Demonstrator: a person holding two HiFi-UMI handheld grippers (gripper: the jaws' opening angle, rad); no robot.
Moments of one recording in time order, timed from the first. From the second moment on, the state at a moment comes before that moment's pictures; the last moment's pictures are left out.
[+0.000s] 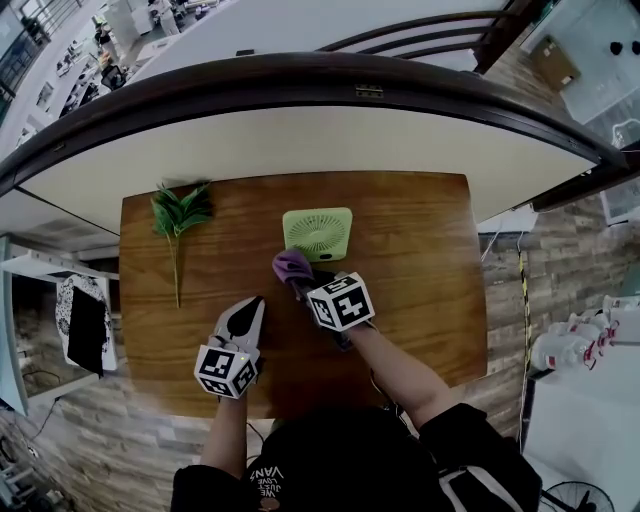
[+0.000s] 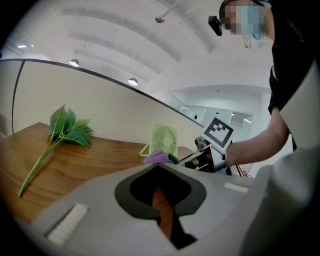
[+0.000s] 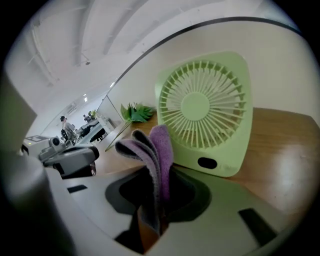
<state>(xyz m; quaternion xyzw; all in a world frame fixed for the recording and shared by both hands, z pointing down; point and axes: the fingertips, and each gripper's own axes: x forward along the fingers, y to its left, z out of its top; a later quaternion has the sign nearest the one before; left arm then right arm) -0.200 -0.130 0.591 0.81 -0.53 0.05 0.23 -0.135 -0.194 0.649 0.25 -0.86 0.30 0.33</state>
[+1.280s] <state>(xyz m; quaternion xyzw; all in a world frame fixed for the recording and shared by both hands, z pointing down) -0.166 -0.136 0.575 0.85 -0.49 0.05 0.21 0.008 -0.213 0.626 0.43 -0.79 0.35 0.25</state>
